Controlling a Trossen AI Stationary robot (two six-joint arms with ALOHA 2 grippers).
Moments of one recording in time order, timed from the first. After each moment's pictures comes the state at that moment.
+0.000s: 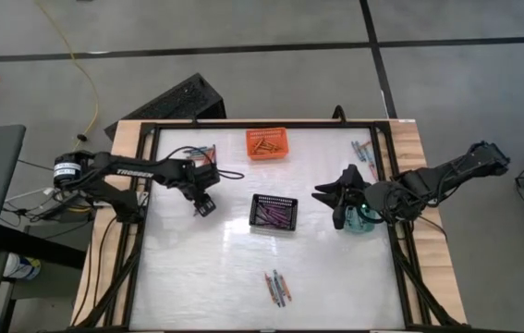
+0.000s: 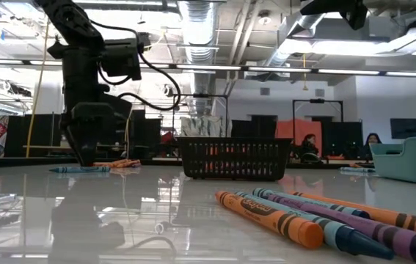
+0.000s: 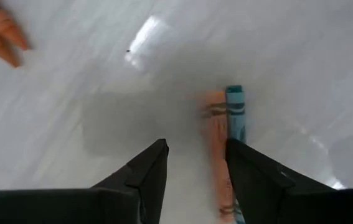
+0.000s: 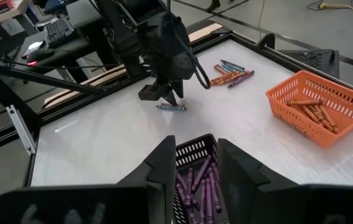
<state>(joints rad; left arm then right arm) 0.27 1.43 0.69 -0.60 -0.02 -0.41 0.37 0.96 0.88 -0.36 0.63 0.57</state>
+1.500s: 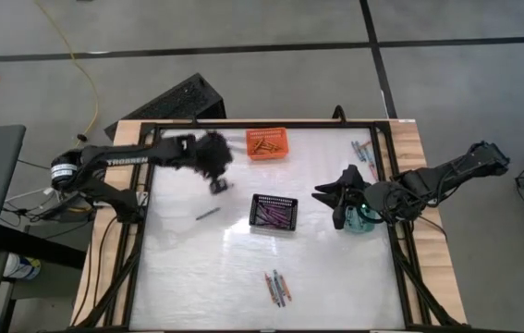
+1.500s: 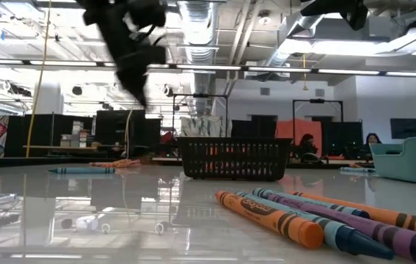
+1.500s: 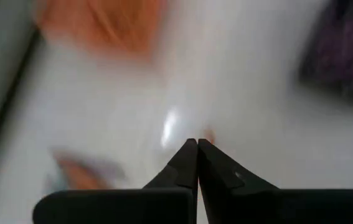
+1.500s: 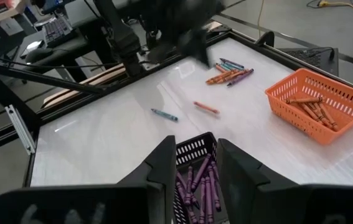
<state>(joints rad) 0.36 1.41 1.07 -0.56 -0.10 0.07 0.37 0.96 0.88 -0.37 0.62 0.58</state>
